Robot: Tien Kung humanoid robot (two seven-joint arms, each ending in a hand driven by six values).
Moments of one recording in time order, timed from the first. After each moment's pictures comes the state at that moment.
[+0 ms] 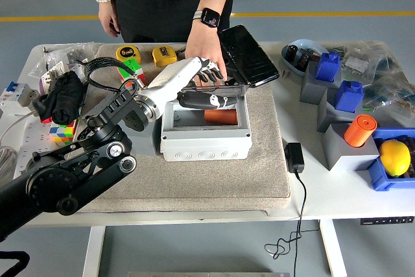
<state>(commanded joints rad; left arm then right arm) -0.64 0.21 -0.71 -1.45 1.69 0.12 0.37 0.11 -0.19 0.39 0.39 -0.58 -0.12 -0.02</state>
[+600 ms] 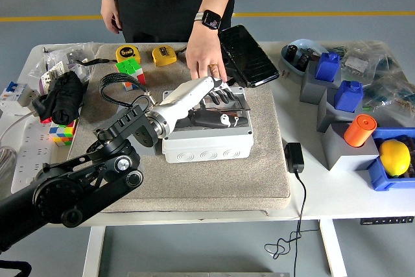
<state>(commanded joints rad) -0.62 0.19 -0.66 -1.45 1.65 0.13 0.35 0.11 -0.19 0.39 0.39 -0.58 -0.13 -0.02</state>
